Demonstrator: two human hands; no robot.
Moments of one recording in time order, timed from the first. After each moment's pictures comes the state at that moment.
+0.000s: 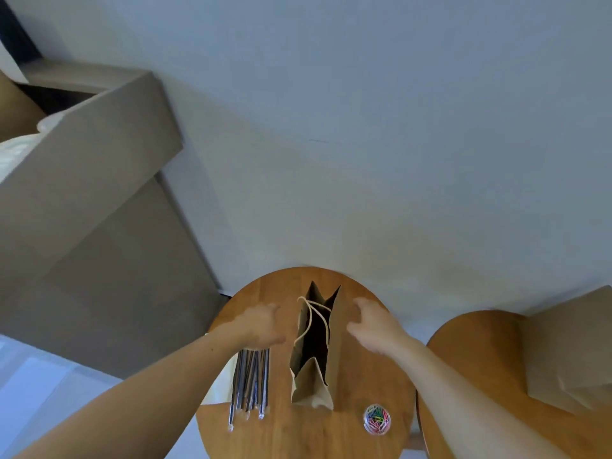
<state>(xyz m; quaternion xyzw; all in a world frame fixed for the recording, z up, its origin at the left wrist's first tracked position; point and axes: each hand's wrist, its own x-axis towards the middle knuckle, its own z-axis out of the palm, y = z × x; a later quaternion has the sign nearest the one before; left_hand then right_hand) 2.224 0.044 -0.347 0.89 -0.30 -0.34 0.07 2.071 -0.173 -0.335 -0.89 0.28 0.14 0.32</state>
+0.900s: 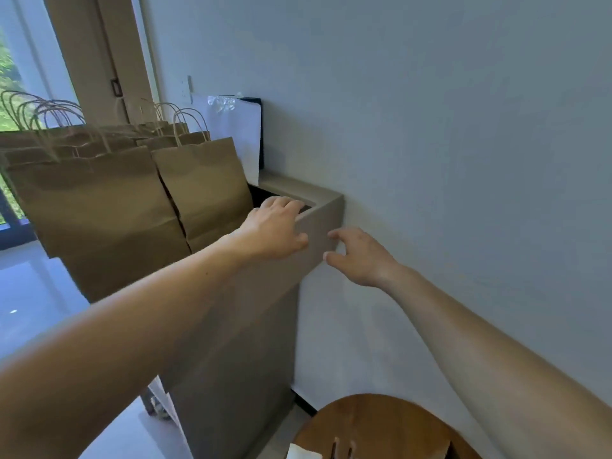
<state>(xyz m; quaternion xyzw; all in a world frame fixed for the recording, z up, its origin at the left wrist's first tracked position) 2.404 0.216 -0.033 0.96 -0.23 0.12 0.12 2.364 0.026 -0.064 -0.98 -0.06 -0.07 0.19</state>
